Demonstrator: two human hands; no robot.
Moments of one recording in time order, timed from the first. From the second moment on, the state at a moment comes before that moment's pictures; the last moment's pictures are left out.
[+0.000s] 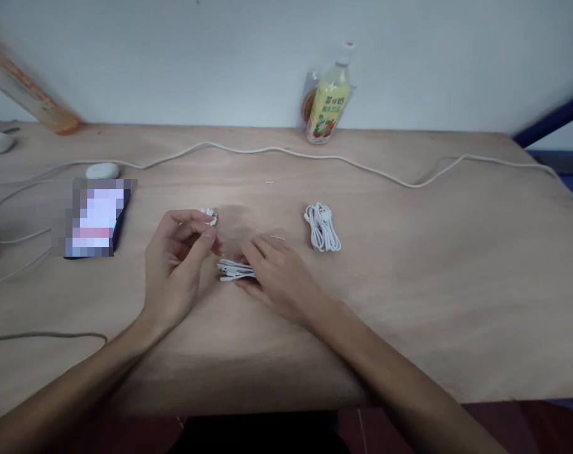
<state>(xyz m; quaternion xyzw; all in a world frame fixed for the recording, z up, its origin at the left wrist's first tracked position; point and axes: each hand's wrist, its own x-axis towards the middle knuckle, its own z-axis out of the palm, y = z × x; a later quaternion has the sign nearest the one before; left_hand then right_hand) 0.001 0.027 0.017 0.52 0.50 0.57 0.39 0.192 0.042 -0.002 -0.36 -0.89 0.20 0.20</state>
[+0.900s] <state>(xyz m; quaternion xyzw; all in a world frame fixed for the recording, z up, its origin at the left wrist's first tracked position) 0.003 0.025 0.011 0.49 0.49 0.59 0.42 0.184 0.038 0.003 -0.45 -0.65 0.46 0.40</state>
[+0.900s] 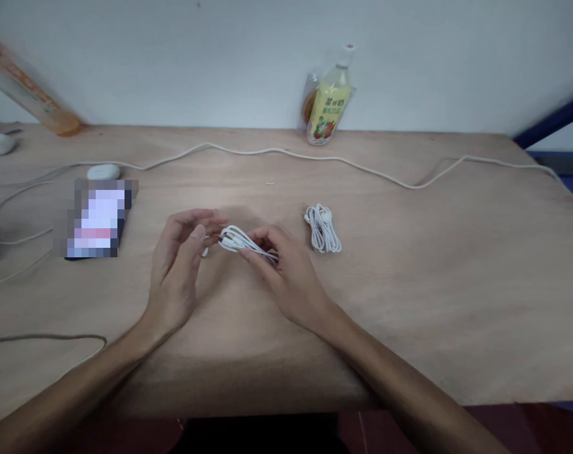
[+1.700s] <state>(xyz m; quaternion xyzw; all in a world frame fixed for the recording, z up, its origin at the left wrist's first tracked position) 0.014 0.023 -0.006 0.37 0.40 0.50 0.67 0.177 0.034 0.001 -0.48 -0.57 0.48 0.46</state>
